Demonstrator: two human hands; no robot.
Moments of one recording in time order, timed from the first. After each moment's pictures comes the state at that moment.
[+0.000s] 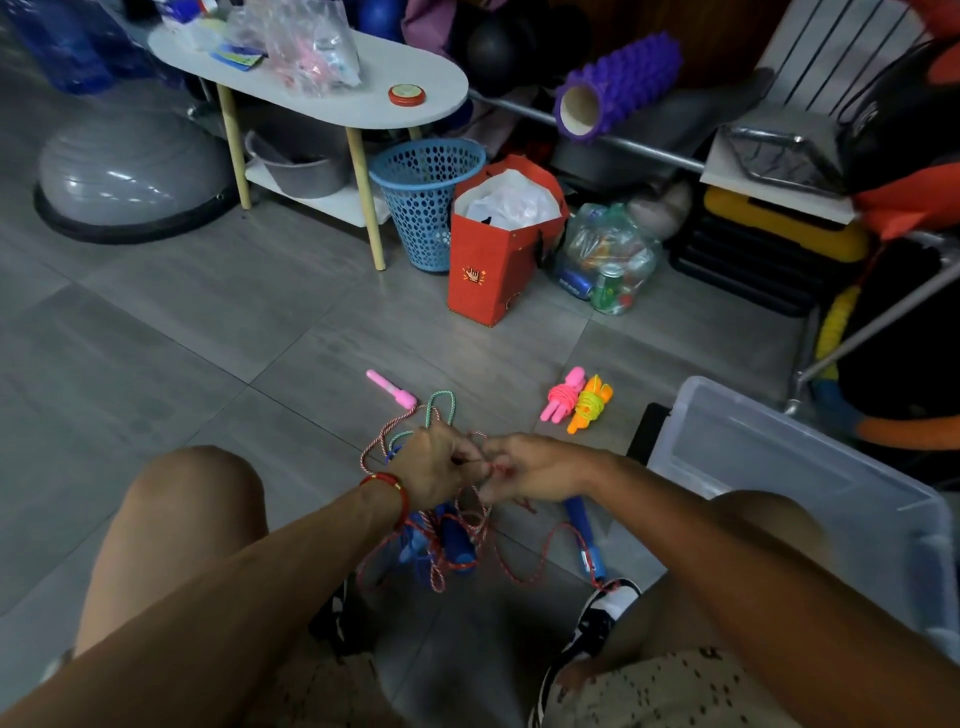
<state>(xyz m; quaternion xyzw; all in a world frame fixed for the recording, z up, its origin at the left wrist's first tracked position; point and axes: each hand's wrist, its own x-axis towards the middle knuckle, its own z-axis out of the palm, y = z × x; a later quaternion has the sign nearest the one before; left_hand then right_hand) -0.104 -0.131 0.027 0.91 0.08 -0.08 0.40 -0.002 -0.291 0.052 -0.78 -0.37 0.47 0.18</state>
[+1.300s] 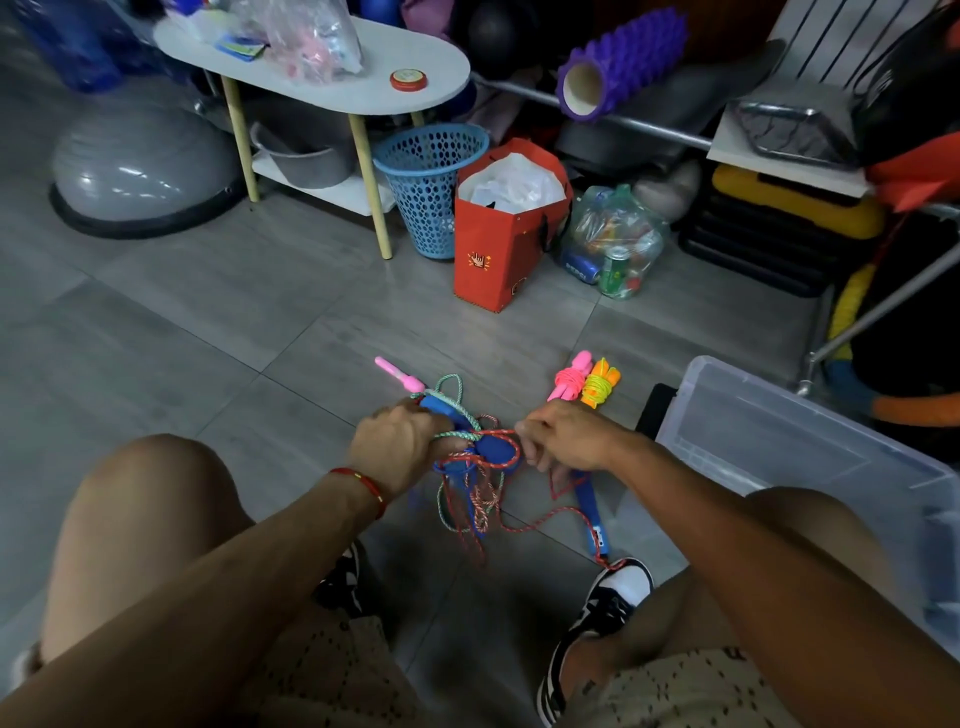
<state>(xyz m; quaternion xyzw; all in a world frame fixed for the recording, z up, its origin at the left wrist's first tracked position) -0.134 -0.106 0.027 0.99 0.06 0.03 0.09 0.004 -0.317 0.053 -0.84 -0.26 0.40 0.26</state>
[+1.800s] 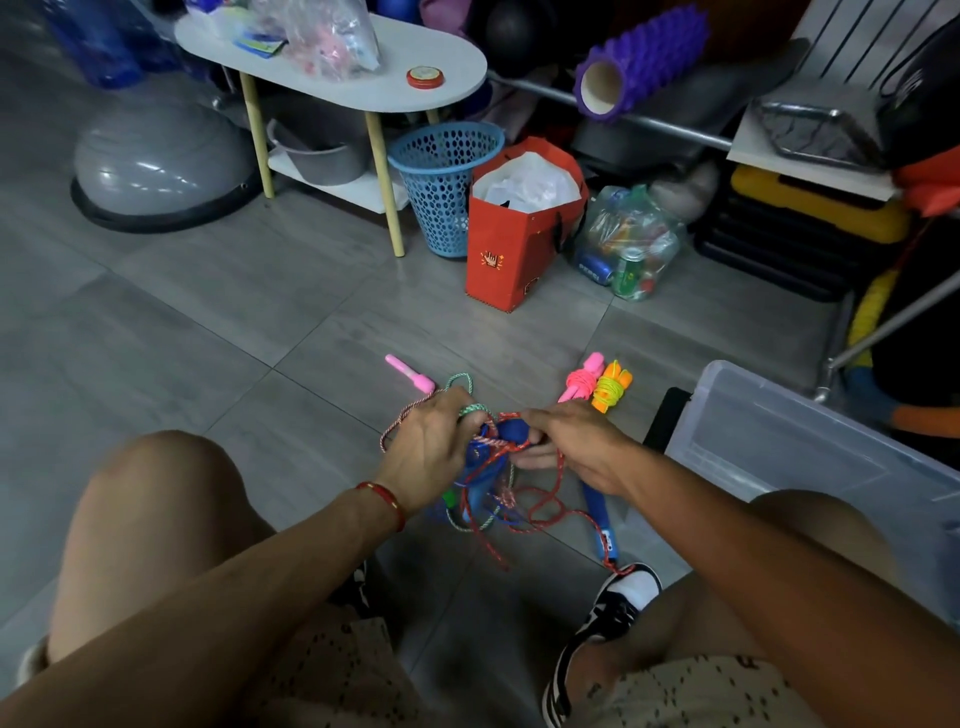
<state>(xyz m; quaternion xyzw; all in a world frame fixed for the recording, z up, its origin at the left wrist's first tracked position) -0.134 -0.137 0.043 0.93 0.08 0.15 0.32 -0.015 -0.296 0.053 -0.73 0.01 0.42 0.54</state>
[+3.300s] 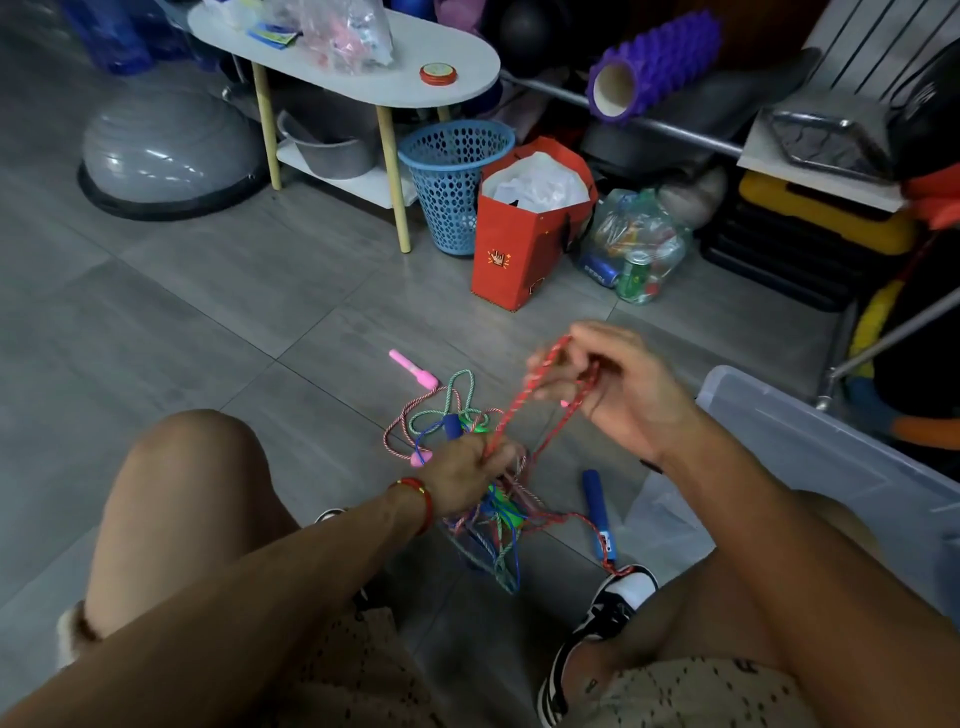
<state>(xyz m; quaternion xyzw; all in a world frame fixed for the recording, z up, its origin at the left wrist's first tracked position) -0.130 -0.158 0.014 0.84 0.16 -0.10 0.51 -0.016 -0.308 0.144 -0.48 -0.19 0.41 0.75</state>
